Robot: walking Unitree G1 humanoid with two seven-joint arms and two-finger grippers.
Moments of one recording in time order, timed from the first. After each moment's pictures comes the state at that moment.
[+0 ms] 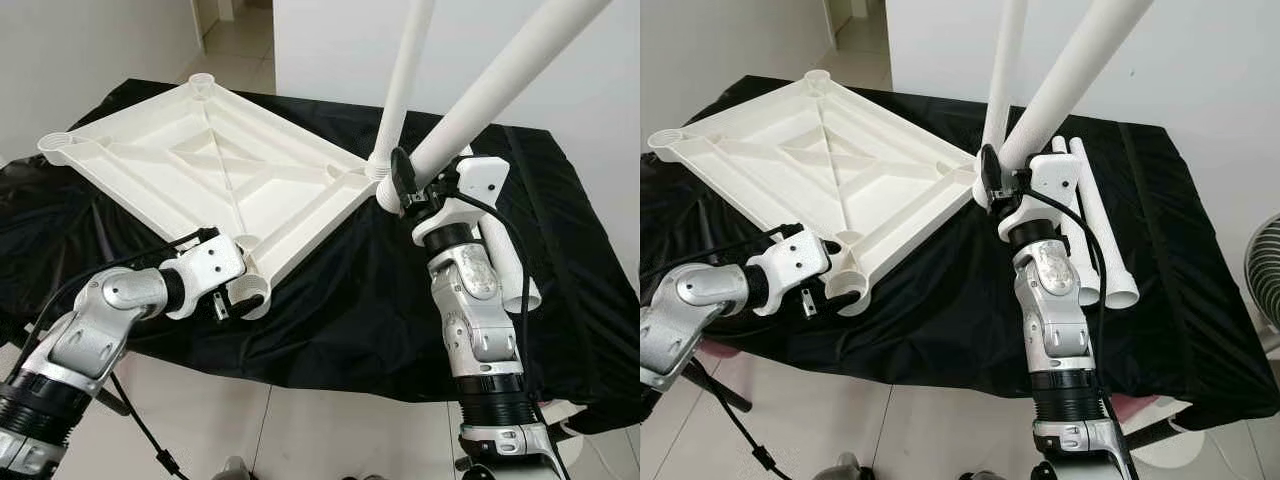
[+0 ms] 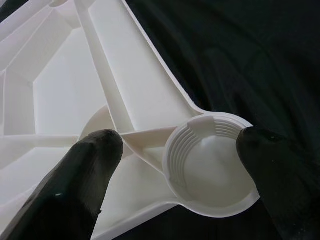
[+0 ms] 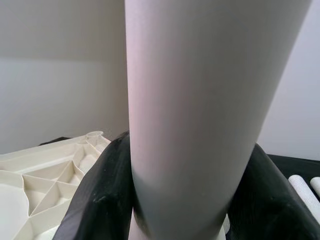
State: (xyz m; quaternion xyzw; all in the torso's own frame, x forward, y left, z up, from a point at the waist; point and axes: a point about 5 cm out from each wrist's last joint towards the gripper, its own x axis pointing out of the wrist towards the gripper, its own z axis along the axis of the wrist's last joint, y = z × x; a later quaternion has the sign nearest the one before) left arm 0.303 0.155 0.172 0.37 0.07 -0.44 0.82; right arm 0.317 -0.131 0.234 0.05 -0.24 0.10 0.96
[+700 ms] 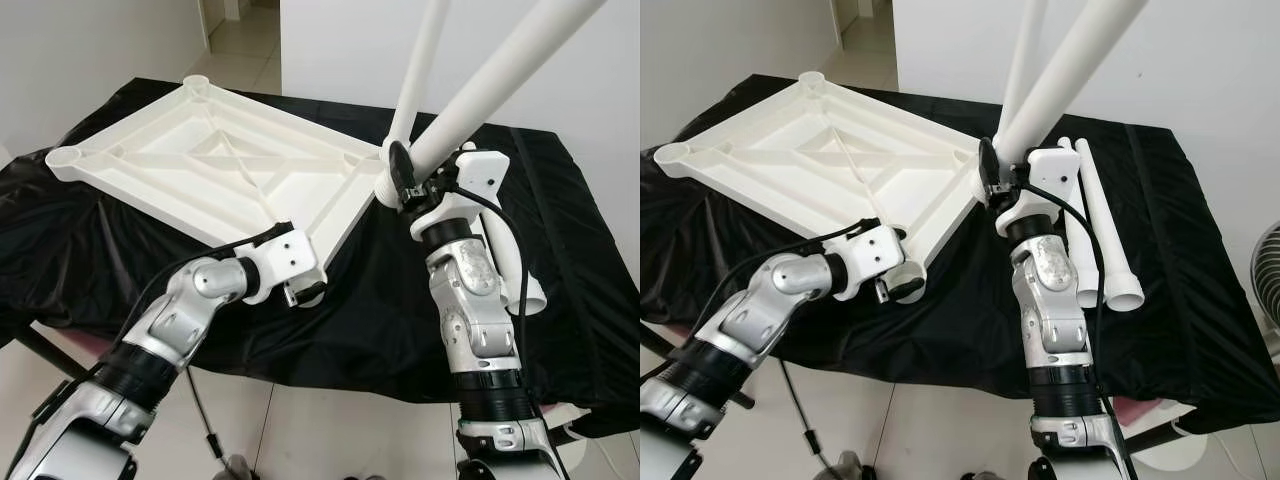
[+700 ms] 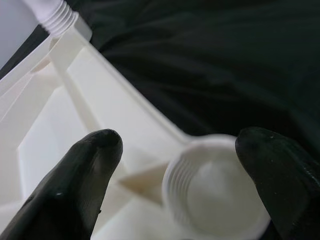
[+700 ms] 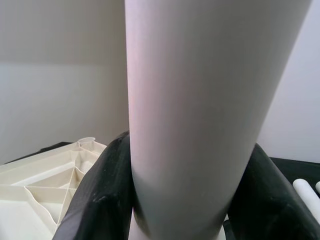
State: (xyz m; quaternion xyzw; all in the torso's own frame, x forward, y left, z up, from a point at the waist) left arm 0.322 0.072 0.169 0.34 -0.01 -0.47 0.81; right arm 0.318 -0.127 0.240 0.05 -0.25 0.11 0.96
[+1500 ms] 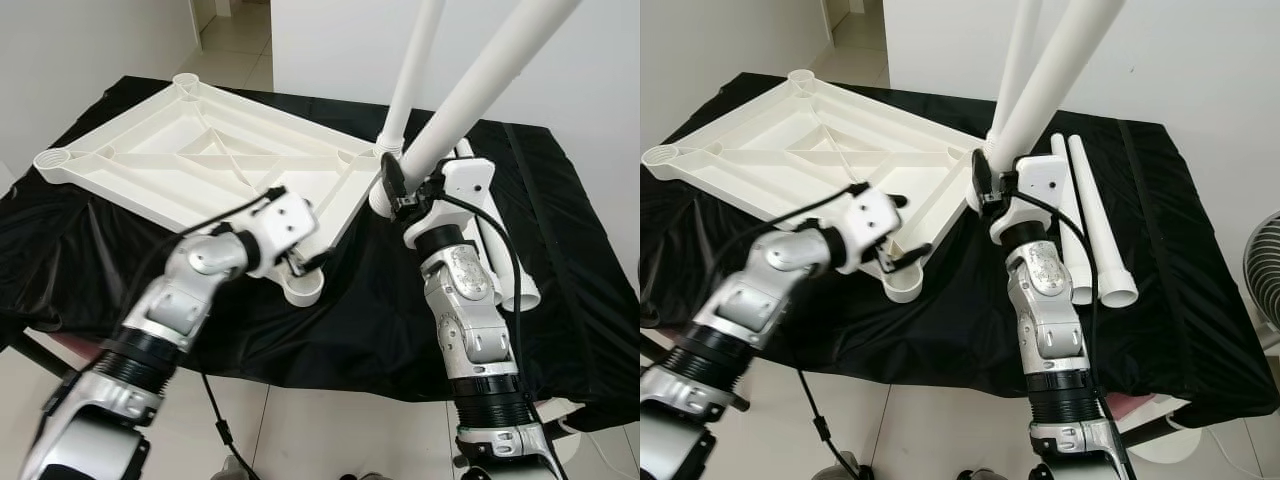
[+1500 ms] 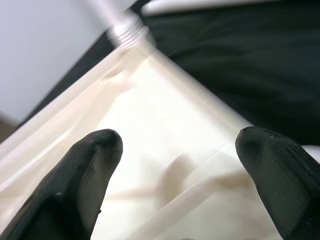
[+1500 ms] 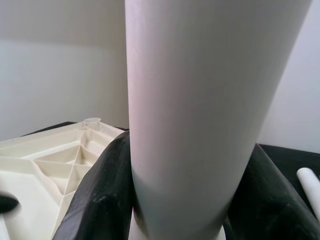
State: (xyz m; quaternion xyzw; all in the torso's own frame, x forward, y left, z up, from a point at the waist) left arm 0.339 0.118 0.209 0.35 -0.05 -0.39 0.85; right arm 0.316 -0.120 0.228 0.03 -0.22 0.13 0.97
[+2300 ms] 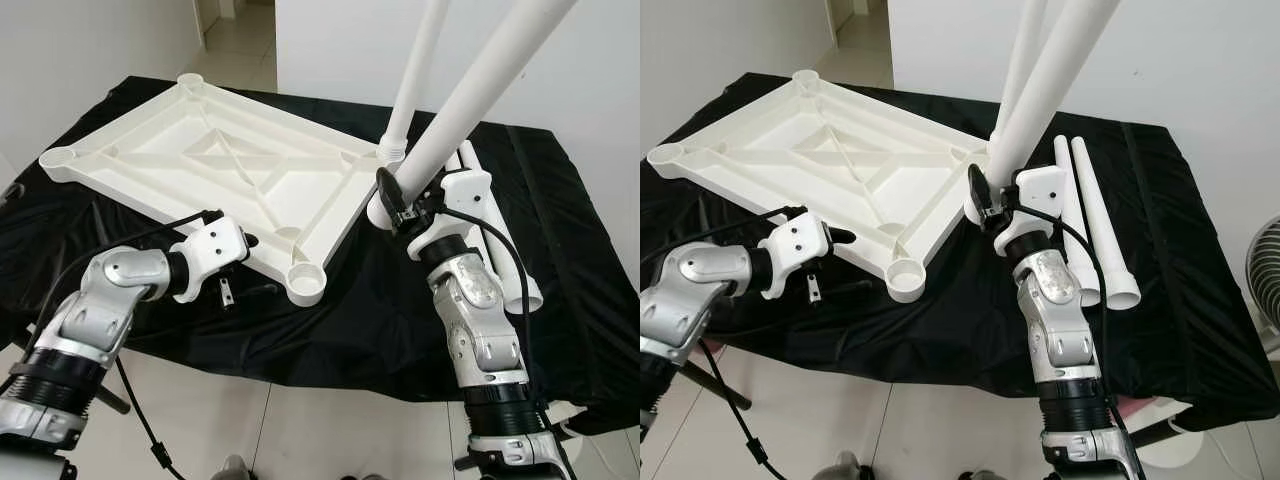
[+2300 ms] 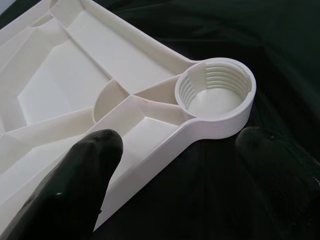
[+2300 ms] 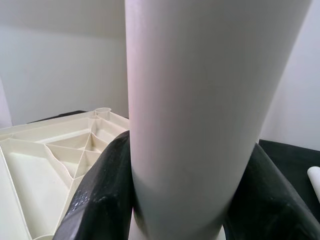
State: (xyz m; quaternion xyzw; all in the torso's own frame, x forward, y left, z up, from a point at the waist) left arm 0.314 0.151 0.181 0.33 0.04 -0.50 0.80; right arm 0.313 -0.128 0.221 0.02 -0.21 0.15 0.97
